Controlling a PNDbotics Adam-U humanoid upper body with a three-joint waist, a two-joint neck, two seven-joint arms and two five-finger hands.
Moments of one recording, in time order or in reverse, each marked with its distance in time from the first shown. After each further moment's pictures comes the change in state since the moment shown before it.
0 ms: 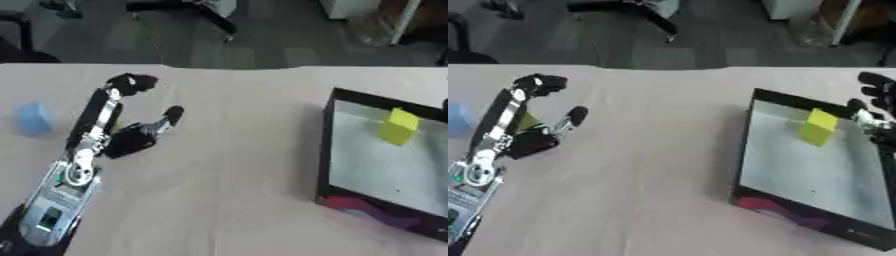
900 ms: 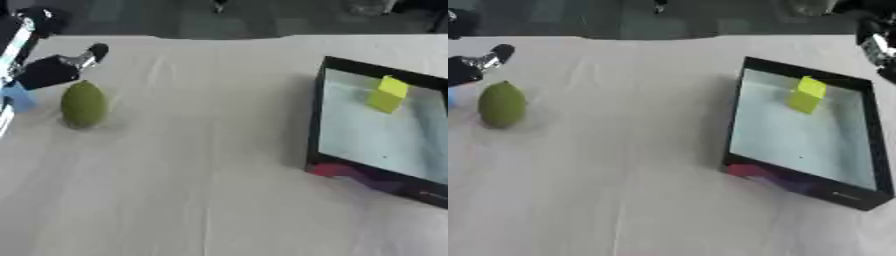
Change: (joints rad) left arm -0.170 0.267 0.081 0.157 -0.062 0.128 -0.297; right arm -0.019 0.052 -0.063 -0.101 -0.293 0.009 -0.060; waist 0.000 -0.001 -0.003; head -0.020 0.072
